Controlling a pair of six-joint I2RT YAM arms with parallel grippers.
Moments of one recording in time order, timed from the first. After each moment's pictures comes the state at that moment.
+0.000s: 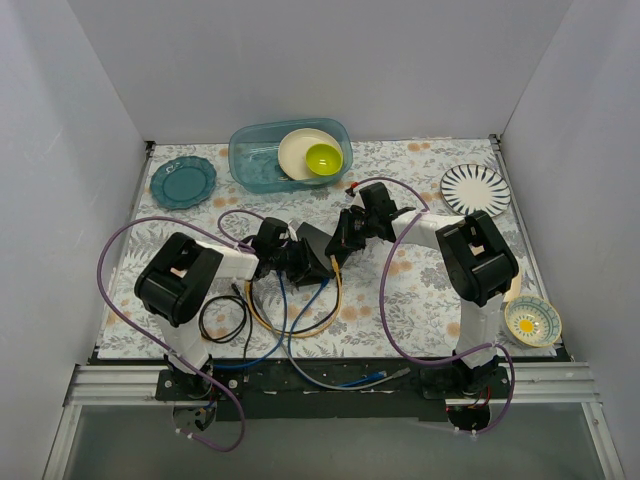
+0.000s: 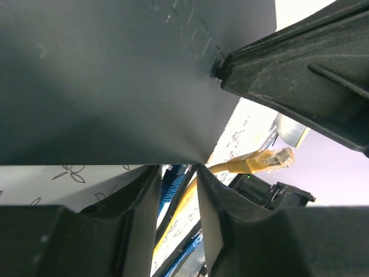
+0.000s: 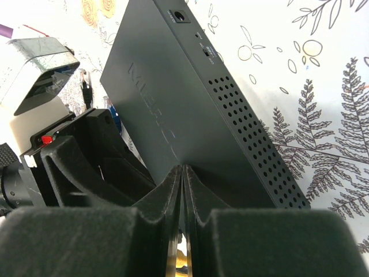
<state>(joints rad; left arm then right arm) -0.53 1.79 0.75 0.25 0.56 -1.01 0.53 1.95 1.15 -0.06 -0.56 0.64</state>
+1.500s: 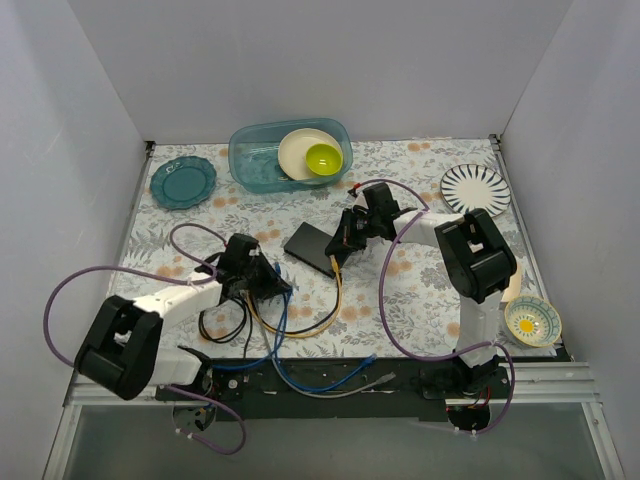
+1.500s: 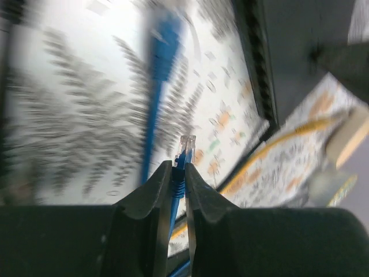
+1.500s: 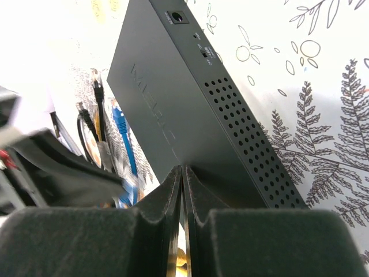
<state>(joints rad) -0.48 1.33 0.53 -0.10 0.26 -1.04 0.50 1.98 1.14 -0.03 -0.63 0.68</state>
